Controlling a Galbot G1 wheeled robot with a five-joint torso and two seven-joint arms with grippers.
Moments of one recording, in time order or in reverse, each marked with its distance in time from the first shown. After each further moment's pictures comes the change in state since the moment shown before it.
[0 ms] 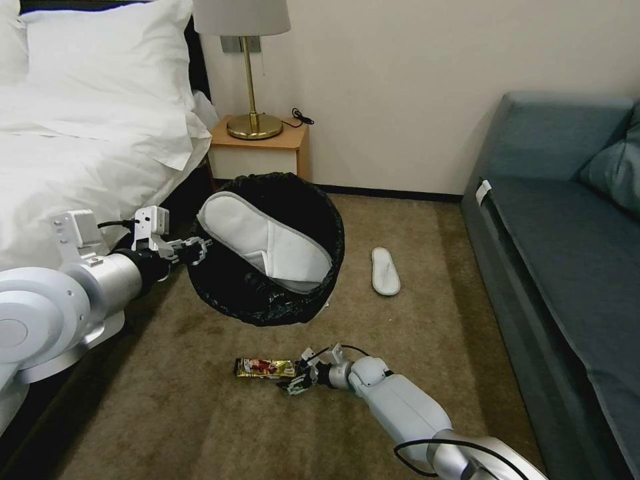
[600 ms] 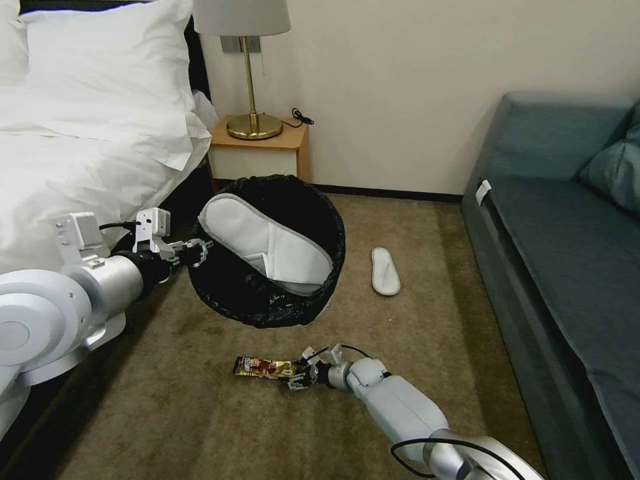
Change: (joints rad) left arm 0.009 -0.004 -0.002 -0.007 0.006 0.000 0.000; right arm 0.008 0.014 0.013 -0.012 0.012 0.000 0.048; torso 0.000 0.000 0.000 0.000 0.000
